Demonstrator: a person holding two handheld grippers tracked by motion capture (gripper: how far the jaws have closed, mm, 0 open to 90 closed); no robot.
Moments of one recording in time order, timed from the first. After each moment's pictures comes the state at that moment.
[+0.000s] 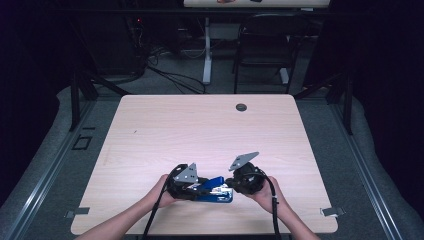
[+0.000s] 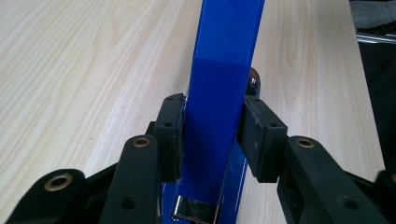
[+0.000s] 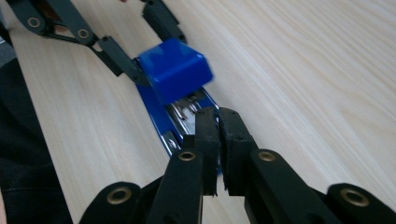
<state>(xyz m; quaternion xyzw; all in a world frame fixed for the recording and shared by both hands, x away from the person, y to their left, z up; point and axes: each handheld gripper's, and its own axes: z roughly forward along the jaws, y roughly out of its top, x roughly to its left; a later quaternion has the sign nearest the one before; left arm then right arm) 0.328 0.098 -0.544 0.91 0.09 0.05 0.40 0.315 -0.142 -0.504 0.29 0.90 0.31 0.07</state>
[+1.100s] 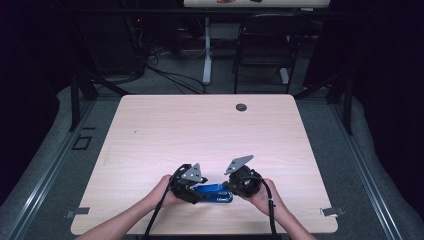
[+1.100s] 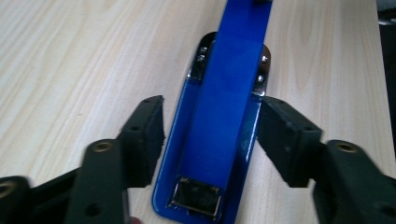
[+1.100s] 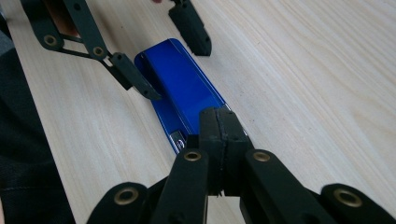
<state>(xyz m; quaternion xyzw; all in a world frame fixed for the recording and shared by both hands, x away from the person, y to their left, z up) 0.335 0.094 -0.549 0.93 0.11 0.03 0.36 0.309 -0.129 -0.508 0.27 0.91 0.30 0.07</state>
